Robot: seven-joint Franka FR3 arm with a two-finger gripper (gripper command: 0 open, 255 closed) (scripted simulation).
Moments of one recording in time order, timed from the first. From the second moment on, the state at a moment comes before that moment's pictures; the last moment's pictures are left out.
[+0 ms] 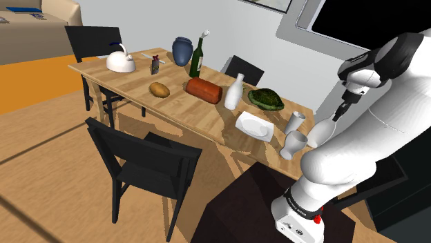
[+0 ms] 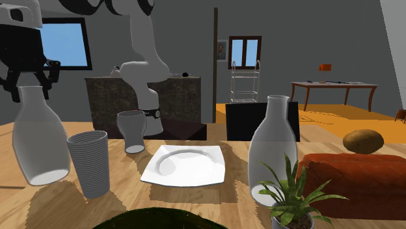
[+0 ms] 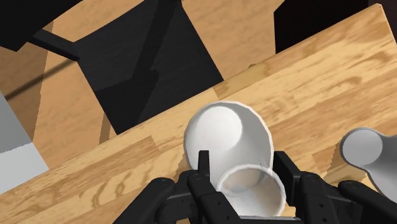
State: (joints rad) arm -0.55 -0.06 -0.83 -2.07 -0.14 2.03 -1.21
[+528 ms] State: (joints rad) arm -0.55 -0.04 -0.83 -2.08 -0.14 2.05 -1.21
